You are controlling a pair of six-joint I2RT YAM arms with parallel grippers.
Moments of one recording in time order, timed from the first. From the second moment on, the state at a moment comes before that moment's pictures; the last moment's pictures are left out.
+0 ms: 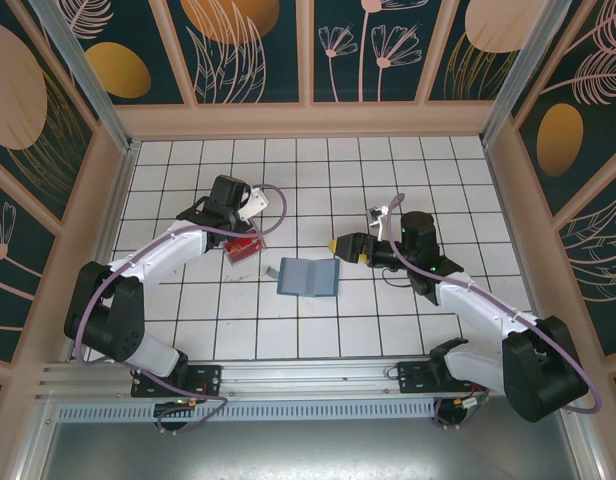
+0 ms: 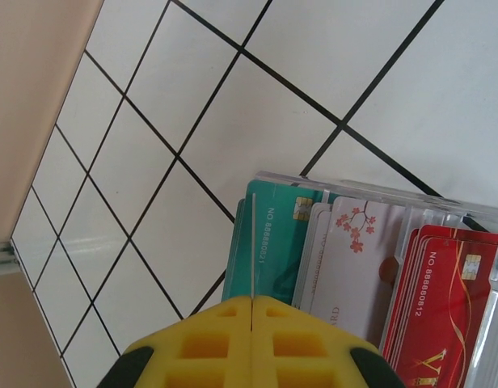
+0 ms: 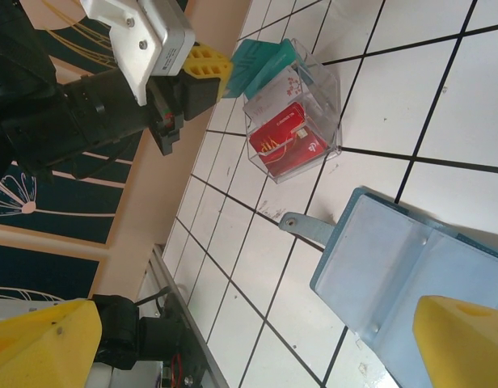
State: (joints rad) left arm -0.42 1.53 1.01 -0.35 -0.26 0.63; right arm 0.43 1.14 0.52 0.19 -0.75 0.73
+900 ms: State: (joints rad) left arm -0.41 1.54 0.93 -0.20 -0.35 0.65; right arm 0.43 1.14 0.51 0.20 -0.75 0.73
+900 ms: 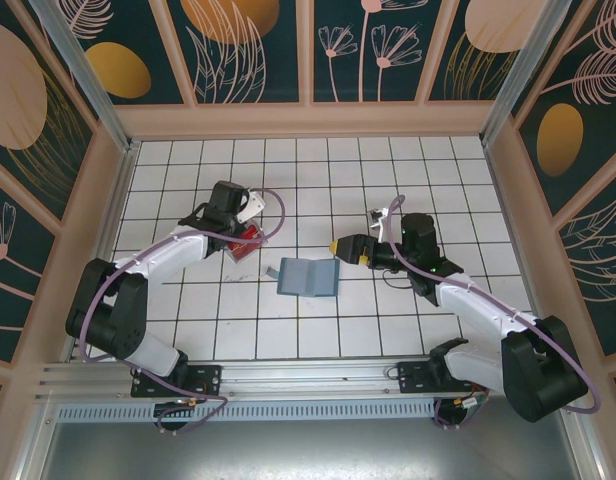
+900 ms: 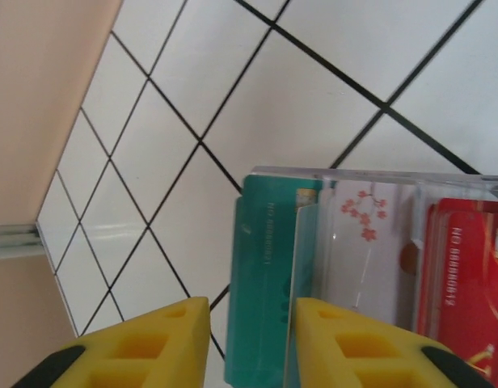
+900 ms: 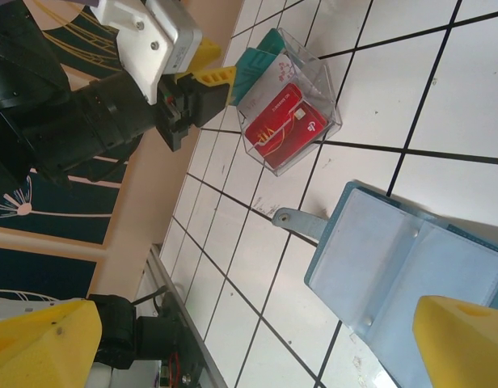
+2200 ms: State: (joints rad) left arm -0.37 1.27 0.97 -0.39 -0.03 -0.41; right arm 0.60 1.37 0.57 -0.05 -0.31 0.76
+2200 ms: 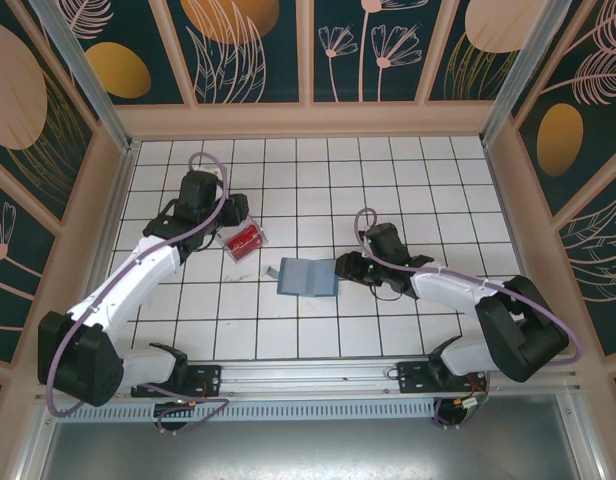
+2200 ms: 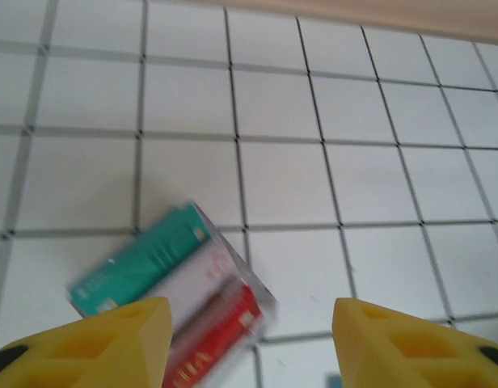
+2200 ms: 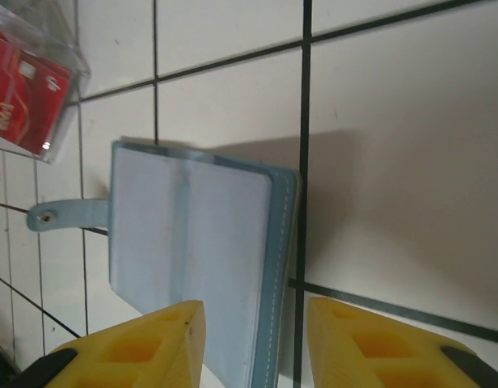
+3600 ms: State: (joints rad) left arm -0.66 1.51 0.71 -0.14 0.23 -0.85; right arm 0.67 1.46 0.58 -0.06 -0.25 0.83
